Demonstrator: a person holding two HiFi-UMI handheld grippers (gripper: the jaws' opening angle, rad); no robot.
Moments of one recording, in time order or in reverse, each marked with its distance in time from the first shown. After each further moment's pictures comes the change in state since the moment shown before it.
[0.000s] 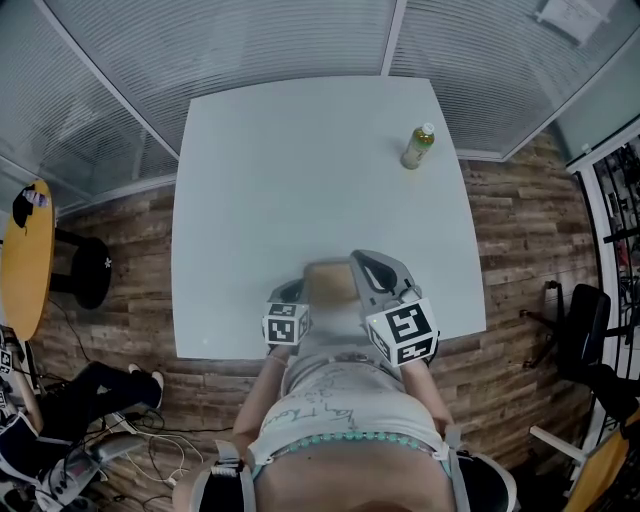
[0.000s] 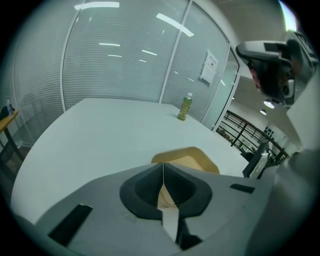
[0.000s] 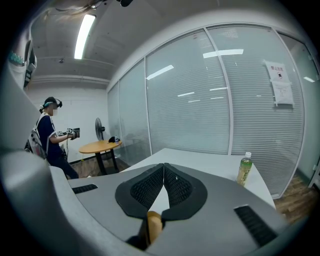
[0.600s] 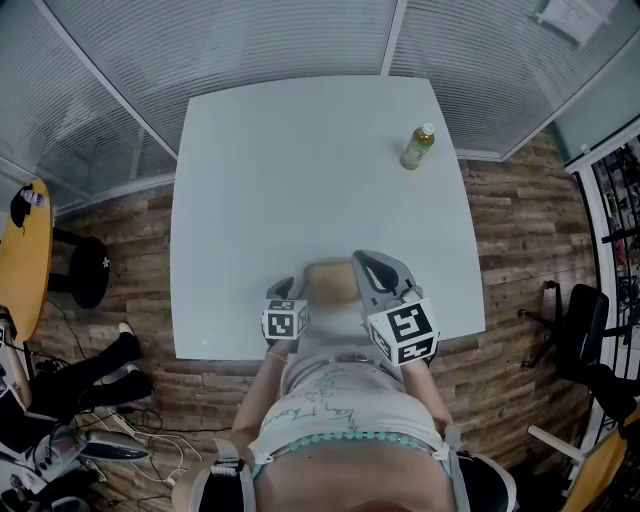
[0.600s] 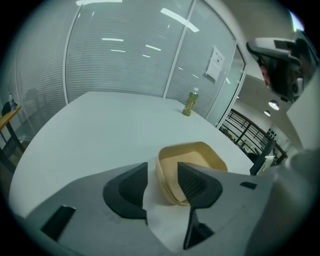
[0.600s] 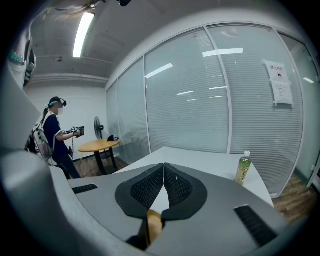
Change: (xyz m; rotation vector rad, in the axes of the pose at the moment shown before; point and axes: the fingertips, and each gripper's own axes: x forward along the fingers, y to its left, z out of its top) left arm 0.012 0.015 -0.016 -0.043 0.053 0.024; right arm 0.001 -0.001 -0.005 -0.002 0.017 -0.012
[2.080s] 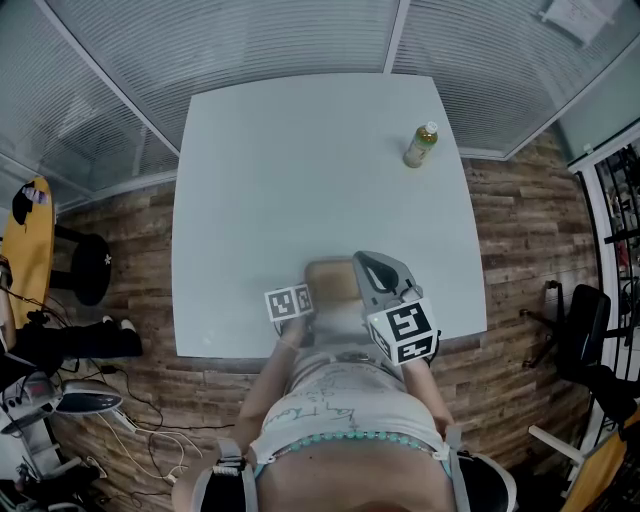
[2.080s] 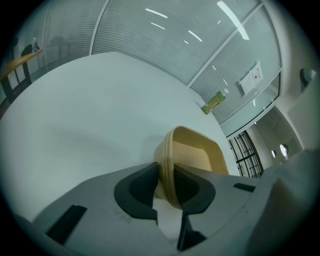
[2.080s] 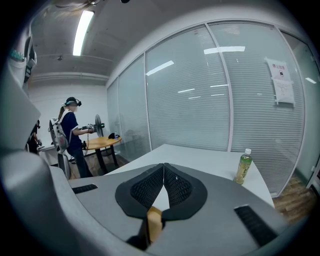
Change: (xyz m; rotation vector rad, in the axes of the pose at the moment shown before) left arm 0.034 -0.001 -0.037 -0.412 0.171 -0.020; right arm 0.002 0.000 -0.010 -0.006 0.030 0.009
